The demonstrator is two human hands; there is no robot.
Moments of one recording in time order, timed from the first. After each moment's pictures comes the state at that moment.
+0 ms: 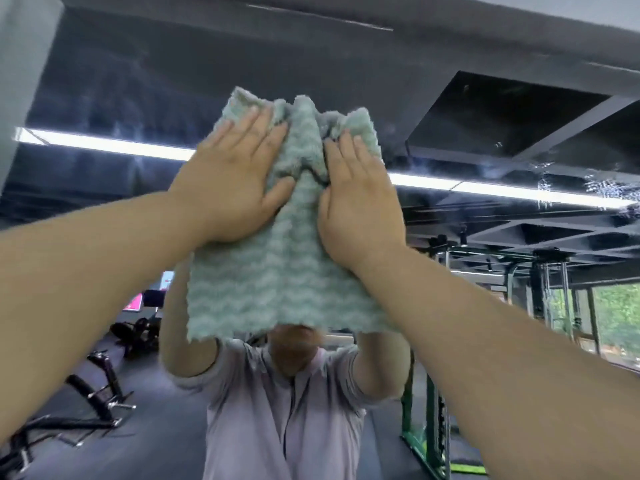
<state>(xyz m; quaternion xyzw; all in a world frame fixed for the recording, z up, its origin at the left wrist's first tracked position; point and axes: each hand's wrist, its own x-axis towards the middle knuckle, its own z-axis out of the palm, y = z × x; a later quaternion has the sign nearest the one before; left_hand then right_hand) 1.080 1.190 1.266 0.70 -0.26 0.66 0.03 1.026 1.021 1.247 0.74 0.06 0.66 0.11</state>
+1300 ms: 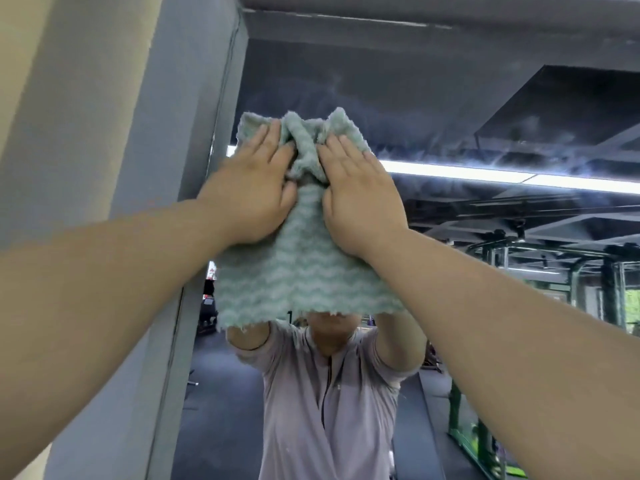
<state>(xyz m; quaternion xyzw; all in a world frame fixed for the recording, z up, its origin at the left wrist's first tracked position) 1.117 1.391 1.243 0.76 -0.25 0.60 0.07 1.087 1.222 1.247 0.75 0.14 0.63 0.14</state>
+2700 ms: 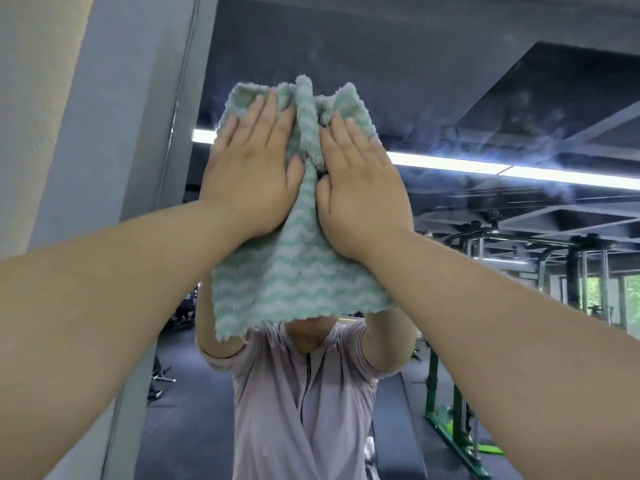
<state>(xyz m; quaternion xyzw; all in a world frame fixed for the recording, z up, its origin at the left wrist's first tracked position) 1.130 1.350 1.234 0.72 -0.21 0.65 0.11 1.090 1.203 1.228 0.72 0.10 0.66 0.15</state>
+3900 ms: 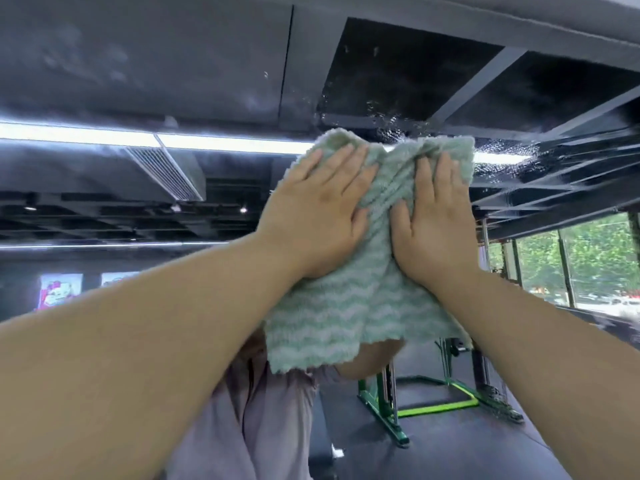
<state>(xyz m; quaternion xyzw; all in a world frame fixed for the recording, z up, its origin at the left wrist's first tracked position) 0.979 0.857 1.206 0.66 -0.38 0.64 -0.04 0.919 0.700 1.175 0.75 -0.15 0.64 0.03</state>
